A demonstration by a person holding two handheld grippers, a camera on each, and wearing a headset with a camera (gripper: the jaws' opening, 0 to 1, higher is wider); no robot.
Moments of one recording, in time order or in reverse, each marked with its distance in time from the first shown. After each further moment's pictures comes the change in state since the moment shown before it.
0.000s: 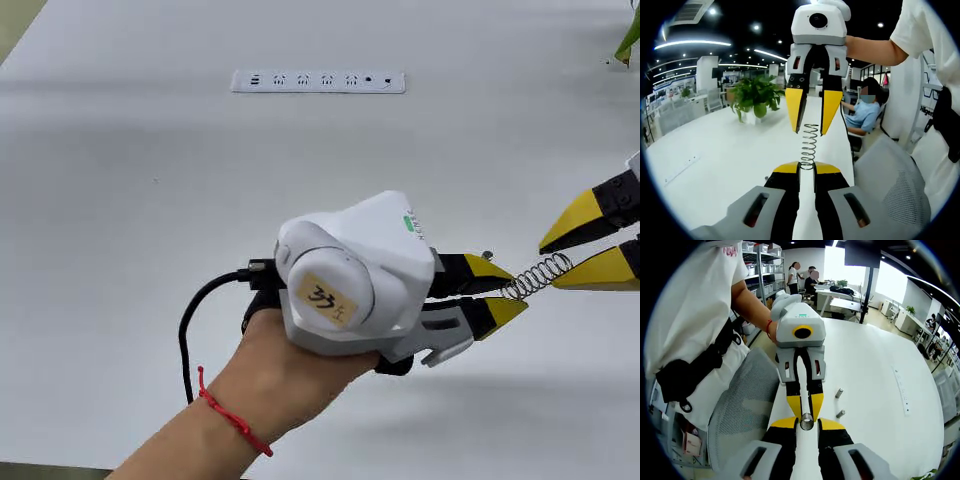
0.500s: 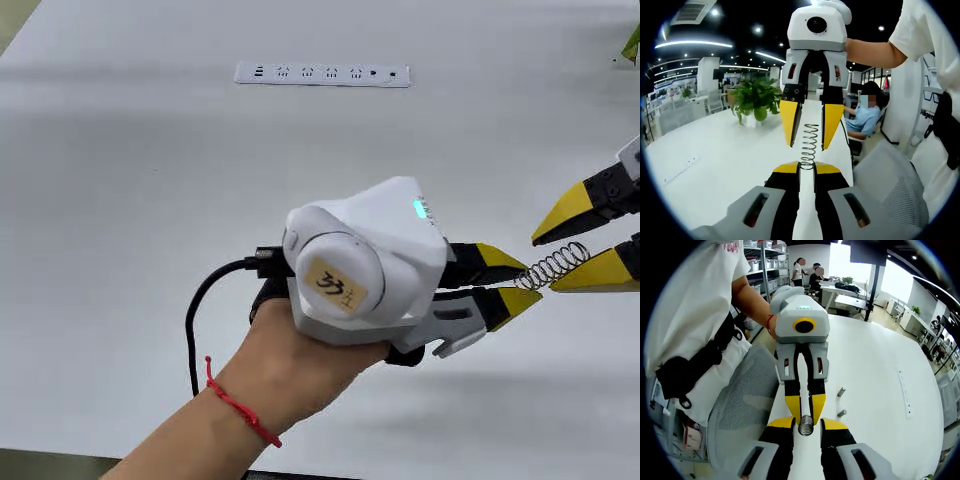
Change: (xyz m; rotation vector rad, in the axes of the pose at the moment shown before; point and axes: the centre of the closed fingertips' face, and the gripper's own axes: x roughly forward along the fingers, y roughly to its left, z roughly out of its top) left arm 0.001 -0.001 0.009 -0.013 -0.030 0.004; right arm 0.009 -0.001 -0.001 -0.030 0.045 0.029
